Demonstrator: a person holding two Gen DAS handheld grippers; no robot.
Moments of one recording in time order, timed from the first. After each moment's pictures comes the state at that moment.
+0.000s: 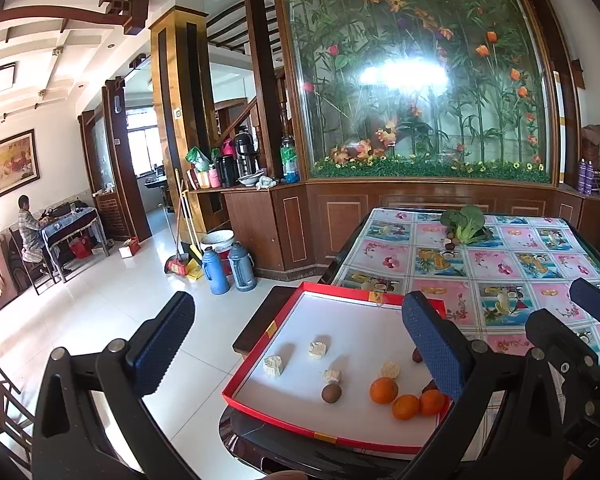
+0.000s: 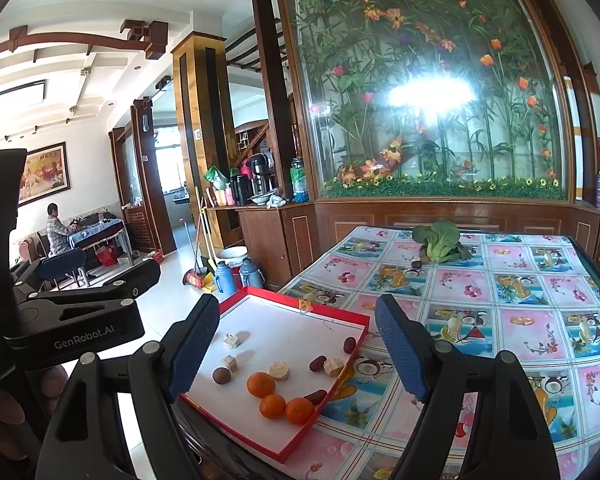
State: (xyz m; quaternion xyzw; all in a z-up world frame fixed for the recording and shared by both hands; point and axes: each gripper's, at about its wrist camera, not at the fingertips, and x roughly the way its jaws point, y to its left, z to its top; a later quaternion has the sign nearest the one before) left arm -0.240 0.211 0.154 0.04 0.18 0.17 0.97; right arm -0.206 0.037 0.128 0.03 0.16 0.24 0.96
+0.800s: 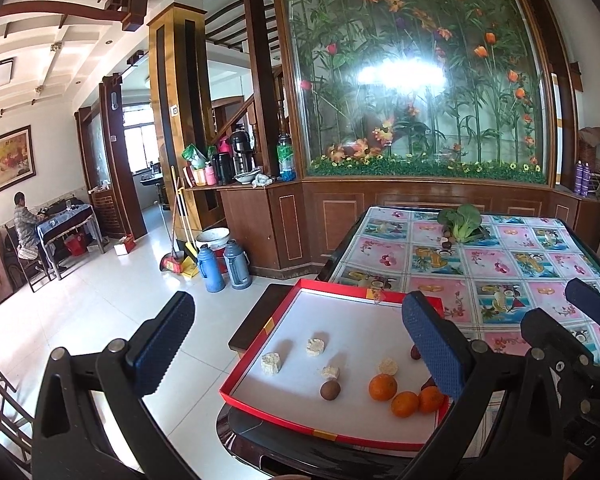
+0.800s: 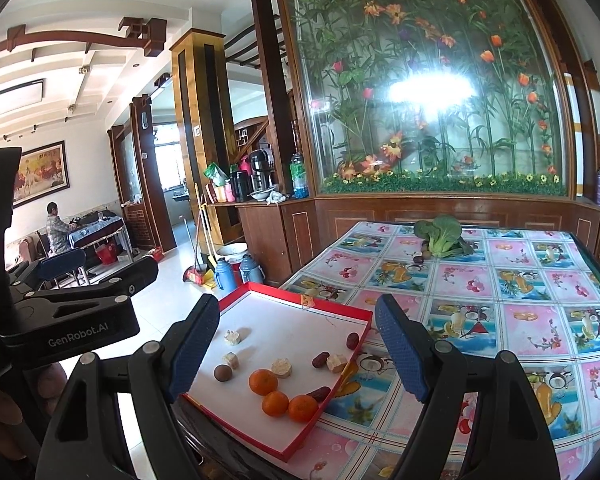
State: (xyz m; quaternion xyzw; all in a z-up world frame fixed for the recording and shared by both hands) left arm -0.241 0.212 0.152 0.03 0.18 0.16 0.97; right arm -0.206 0.035 0.126 0.03 0.16 0.24 0.96
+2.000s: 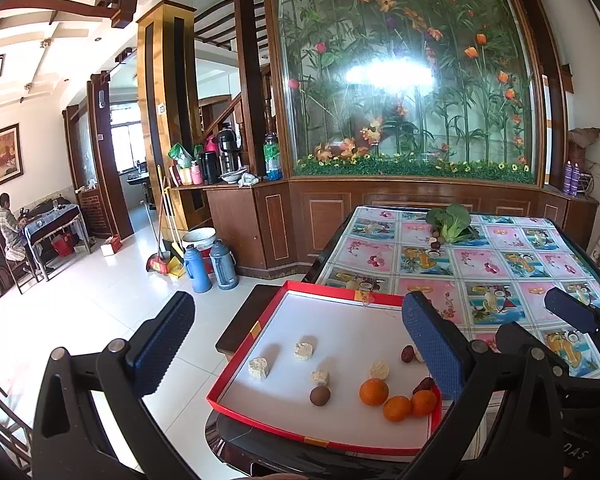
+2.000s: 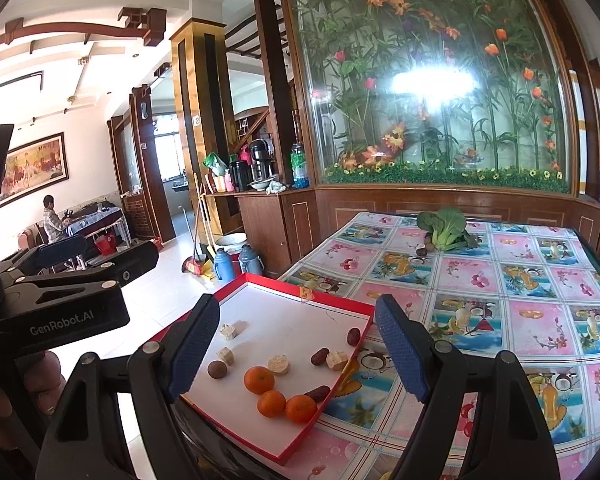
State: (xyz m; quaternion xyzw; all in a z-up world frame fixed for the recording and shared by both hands) left arm -0.230 0.217 0.151 0.03 0.19 0.13 0.97; right arm -0.196 0.043 0.121 0.03 0.18 0.24 0.95
